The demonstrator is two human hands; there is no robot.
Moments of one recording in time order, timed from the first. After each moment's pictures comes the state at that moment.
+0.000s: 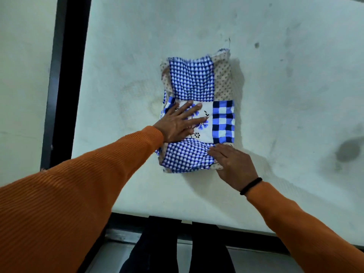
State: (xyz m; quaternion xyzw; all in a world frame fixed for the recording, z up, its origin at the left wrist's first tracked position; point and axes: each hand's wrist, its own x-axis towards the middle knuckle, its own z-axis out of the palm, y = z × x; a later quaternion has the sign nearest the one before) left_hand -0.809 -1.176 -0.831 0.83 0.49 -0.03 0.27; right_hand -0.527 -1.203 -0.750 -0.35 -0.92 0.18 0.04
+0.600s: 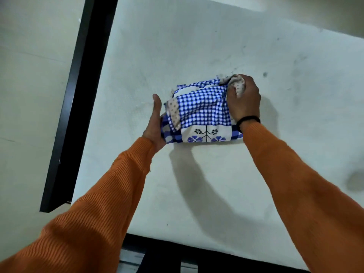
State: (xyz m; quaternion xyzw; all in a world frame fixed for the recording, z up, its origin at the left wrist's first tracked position) left_hand -0.853 -1.145 -0.759 -0.05 0.45 0.48 0.75; right_hand -0.659 -1.002 -0.726 -0.66 -0.64 0.33 0.22
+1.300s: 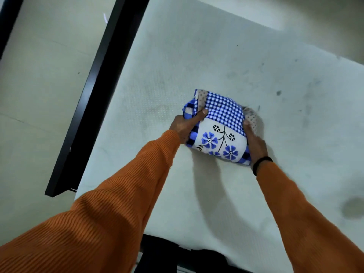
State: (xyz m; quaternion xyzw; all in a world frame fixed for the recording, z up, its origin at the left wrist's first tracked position) left_hand -0.839 -1.115 -0.756 0.05 0.72 0.34 0.60; right_hand -0.599 -1.047 -0.769 -0.74 -0.30 0.59 0.08
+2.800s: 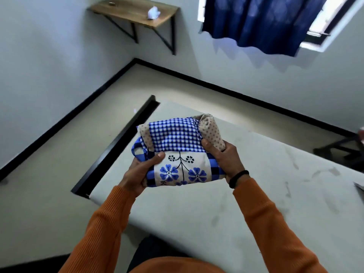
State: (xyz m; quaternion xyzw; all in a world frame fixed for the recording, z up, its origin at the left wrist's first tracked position) left_hand -0.666 -1.374 -0.366 0.12 0.56 0.64 0.51; right_hand -0.477 -1.197 -0.352 -0.44 -0.58 0.64 0.24
